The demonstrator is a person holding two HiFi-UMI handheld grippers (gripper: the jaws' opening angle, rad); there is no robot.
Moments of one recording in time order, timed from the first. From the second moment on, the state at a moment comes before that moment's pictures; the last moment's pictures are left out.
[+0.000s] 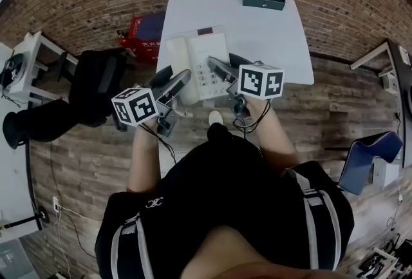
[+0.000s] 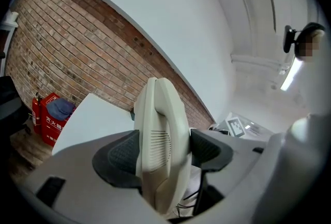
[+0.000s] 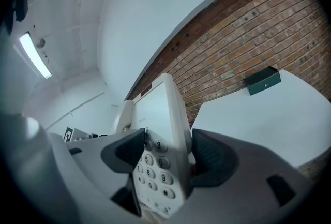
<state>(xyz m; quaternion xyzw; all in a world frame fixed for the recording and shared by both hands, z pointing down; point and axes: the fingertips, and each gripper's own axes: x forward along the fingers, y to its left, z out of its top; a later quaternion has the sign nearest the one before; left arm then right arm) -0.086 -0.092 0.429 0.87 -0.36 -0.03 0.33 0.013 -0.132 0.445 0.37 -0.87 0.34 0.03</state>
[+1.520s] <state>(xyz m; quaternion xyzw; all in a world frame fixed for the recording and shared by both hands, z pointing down) -0.142 -0.433 0.618 0.77 -0.35 0.02 0.54 -0.041 -0.466 0.638 0.37 -0.78 0.48 0.16</state>
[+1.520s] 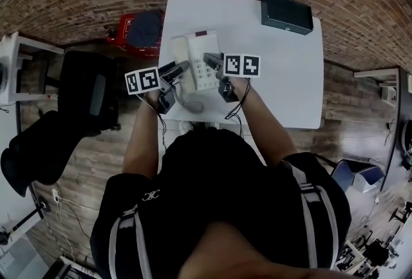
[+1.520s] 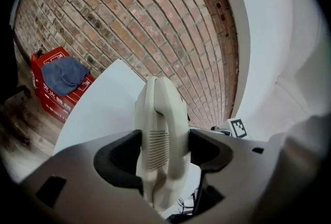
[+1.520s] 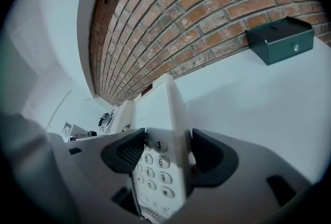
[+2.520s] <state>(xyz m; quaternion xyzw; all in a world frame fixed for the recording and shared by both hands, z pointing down) -0.147 -0.428 0.699 0.72 -0.34 0.08 0.59 -0.048 -0.460 0.724 0.35 -0.75 0.53 0.18</state>
